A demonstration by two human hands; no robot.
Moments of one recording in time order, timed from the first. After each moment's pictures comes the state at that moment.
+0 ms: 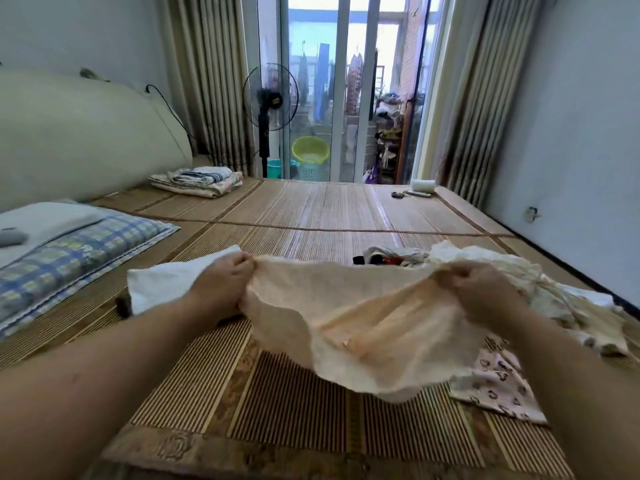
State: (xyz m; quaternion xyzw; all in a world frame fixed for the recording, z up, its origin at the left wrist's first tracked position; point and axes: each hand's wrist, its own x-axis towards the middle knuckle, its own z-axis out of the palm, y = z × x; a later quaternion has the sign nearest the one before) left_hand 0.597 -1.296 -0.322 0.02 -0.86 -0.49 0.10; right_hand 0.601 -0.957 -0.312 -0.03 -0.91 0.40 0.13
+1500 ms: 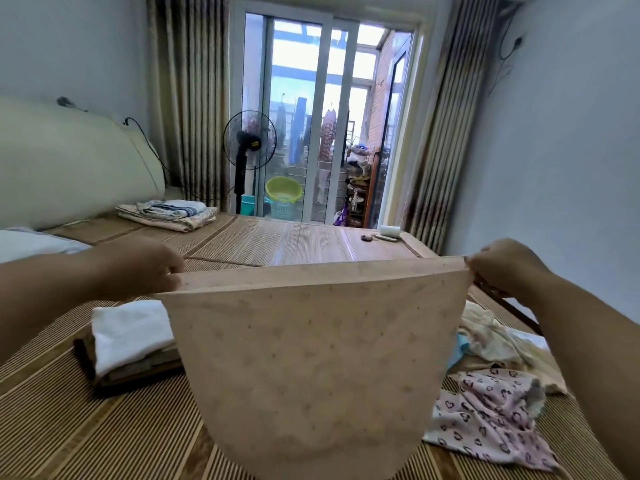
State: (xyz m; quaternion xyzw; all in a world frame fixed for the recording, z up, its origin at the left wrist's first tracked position) left_hand 0.592 -1.395 -0.226 -0.07 -0.99 0.00 0.10; right_hand 0.610 -0.924 -0.194 -0.16 -0.92 0.31 0.20
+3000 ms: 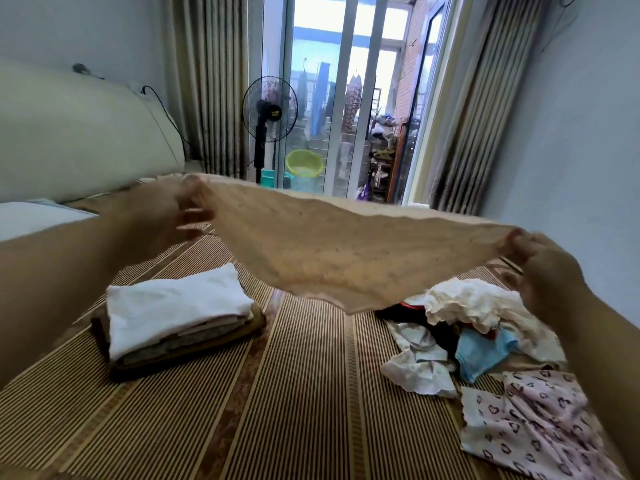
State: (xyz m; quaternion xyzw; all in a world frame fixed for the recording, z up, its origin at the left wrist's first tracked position) left_hand 0.535 -1.382 -0.228 -0.02 -0.73 -0.68 0.10; right_hand 0.540 -0.933 -0.248 -0.08 -0.67 0.70 0.23
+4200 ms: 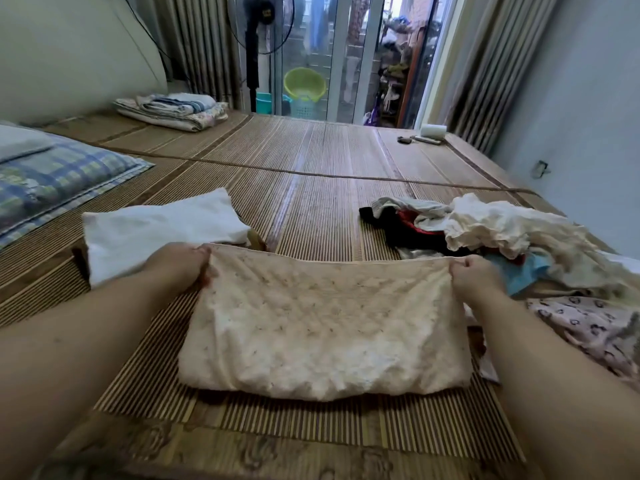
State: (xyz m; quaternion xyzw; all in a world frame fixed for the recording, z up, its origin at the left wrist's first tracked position) left_hand 0.494 -1.373 -0.429 0.19 -0.89 -0.42 0.05; right_hand 0.483 -0.954 -0.432 -0.23 -0.90 0.36 0.11
